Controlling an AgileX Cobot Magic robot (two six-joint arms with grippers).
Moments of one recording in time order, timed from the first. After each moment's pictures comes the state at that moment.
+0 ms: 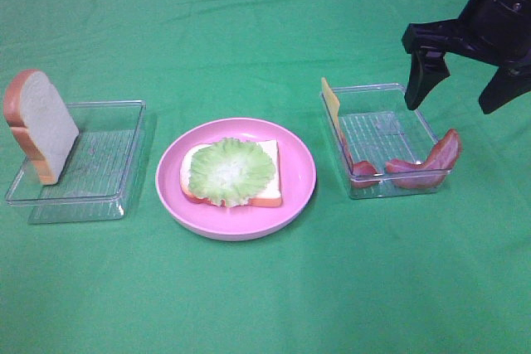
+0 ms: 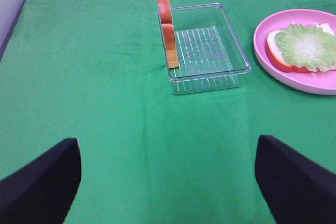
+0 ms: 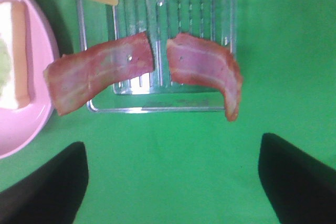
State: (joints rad) left arm 0.02 -0.01 -0.52 -0.07 1.09 0.07; right arm 0.19 1.70 -1.29 0.08 0.99 0.08
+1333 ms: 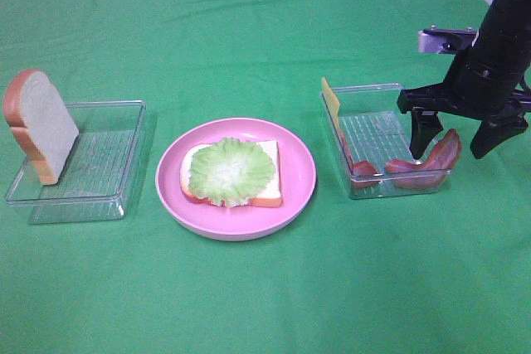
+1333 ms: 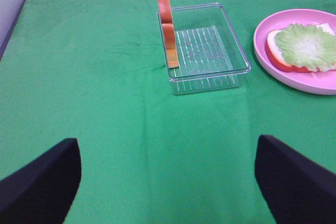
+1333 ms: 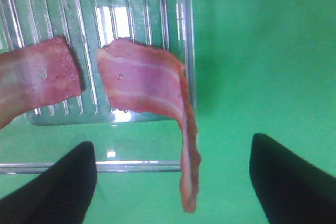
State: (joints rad) left arm 0.02 -0.01 -0.52 -0.07 1.09 0.07; right arm 0.14 1.94 -1.29 0.02 0.89 0.05
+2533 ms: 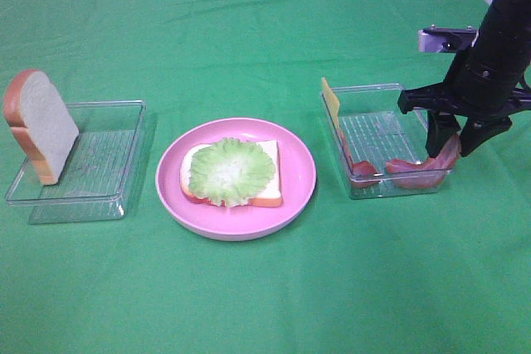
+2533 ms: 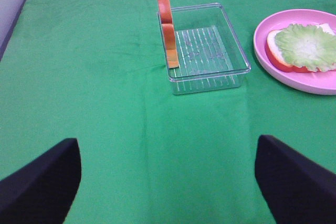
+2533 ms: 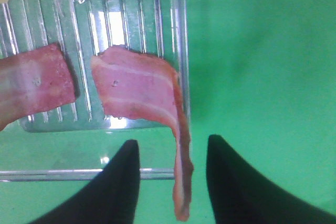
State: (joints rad) left arm 0.02 -0.01 -0.52 -0.07 1.09 0.07; right arm 0.14 1.94 -1.29 0.00 0.88 0.05
